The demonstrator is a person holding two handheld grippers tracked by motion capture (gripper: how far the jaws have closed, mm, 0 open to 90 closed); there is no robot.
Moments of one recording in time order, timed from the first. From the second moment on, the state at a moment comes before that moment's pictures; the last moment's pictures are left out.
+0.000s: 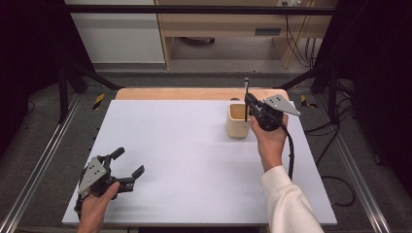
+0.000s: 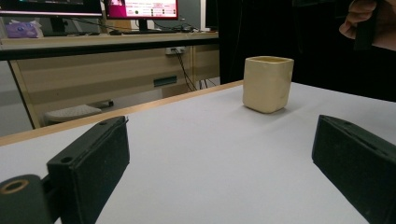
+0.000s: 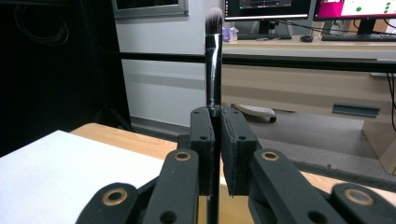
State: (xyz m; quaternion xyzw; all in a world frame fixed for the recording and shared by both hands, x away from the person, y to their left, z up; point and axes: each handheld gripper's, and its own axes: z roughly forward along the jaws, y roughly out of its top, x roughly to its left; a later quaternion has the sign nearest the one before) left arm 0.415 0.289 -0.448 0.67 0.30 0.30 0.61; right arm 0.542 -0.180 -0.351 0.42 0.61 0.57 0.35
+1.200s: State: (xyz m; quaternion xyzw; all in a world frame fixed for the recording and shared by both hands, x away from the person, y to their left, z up) left arm 0.413 0.290 -0.448 0.67 0.30 0.30 0.61; right arm 0.554 -0.180 -0.358 0.40 0.60 0.58 0.38
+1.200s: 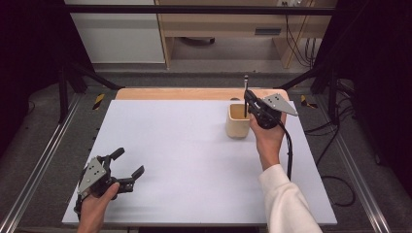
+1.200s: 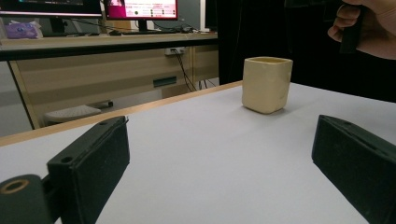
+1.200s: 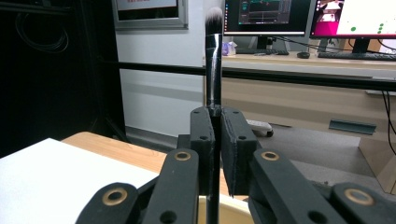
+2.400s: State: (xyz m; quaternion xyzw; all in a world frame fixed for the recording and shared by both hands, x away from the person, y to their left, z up) left arm 0.412 0.291 -0.447 0.66 0.30 0.30 0.62; right arm 0.571 -0.177 -0.363 0.39 0.60 0.58 0.39
